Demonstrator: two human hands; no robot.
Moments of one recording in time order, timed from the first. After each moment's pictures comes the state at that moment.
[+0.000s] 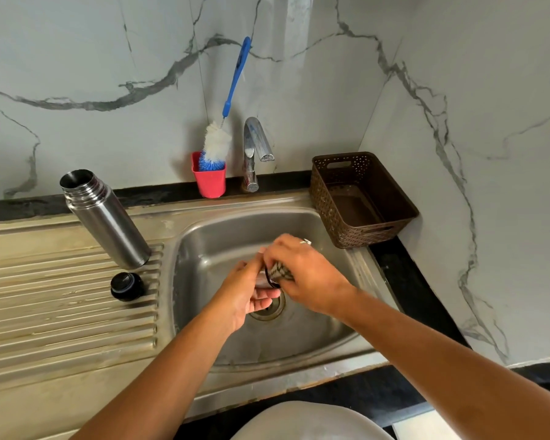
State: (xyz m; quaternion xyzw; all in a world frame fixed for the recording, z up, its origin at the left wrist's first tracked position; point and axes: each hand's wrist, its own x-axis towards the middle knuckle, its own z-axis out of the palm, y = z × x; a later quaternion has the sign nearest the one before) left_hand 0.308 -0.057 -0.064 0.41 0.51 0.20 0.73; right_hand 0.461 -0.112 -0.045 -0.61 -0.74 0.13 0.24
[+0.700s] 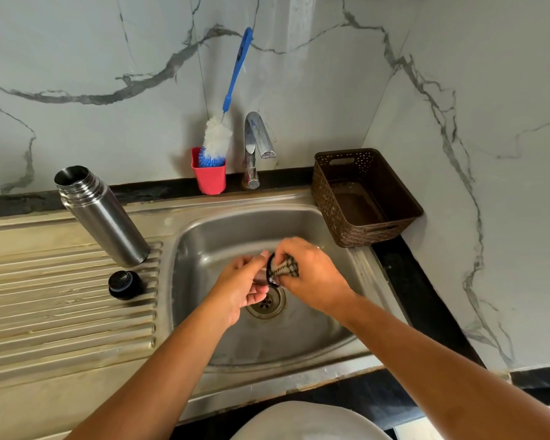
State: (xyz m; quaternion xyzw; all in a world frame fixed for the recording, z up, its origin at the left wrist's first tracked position) left_hand 0.310 -0.044 -0.071 0.40 0.53 0.20 0.72; right_hand 0.468 -0.111 -0.062 -0.67 -0.65 0.20 0.31
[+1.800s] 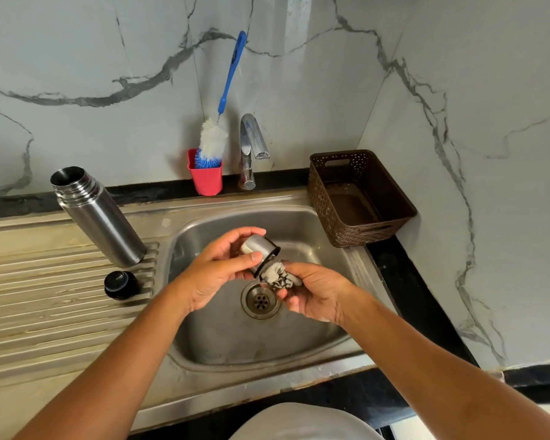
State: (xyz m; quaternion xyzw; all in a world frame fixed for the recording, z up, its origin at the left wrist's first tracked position) left_hand 0.274 -0.020 -0.043 0.57 0.29 0.22 0.73; right_hand 0.458 -0.124 -0.035 -0.52 -0.08 0.73 0.44
